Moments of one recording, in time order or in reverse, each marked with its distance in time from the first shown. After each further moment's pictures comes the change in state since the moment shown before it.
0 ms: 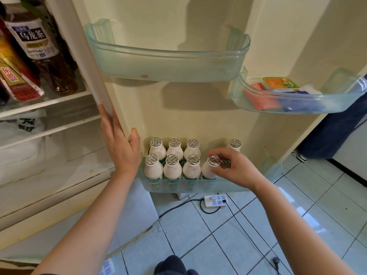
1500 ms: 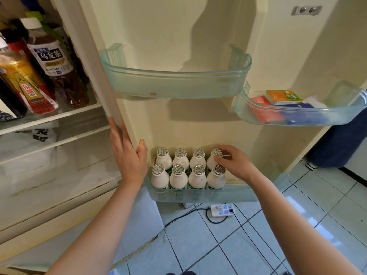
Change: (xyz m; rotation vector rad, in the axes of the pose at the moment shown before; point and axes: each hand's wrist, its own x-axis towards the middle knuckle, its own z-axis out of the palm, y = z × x) left_hand 0.002 0.008 -0.007 0.039 -0.070 -0.038; right_hand 0.042 0.000 -0.001 0.059 0.104 0.177
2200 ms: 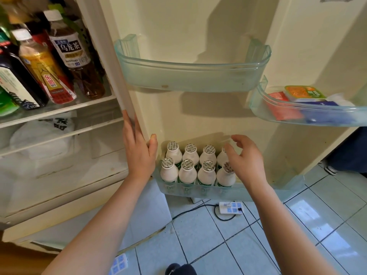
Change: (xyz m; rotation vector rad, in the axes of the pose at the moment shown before) left_hand -0.002 0.008 -0.014 0.040 -0.116 -0.024; right_hand -0.026 -0.031 0.017 -0.006 0.370 -0.111
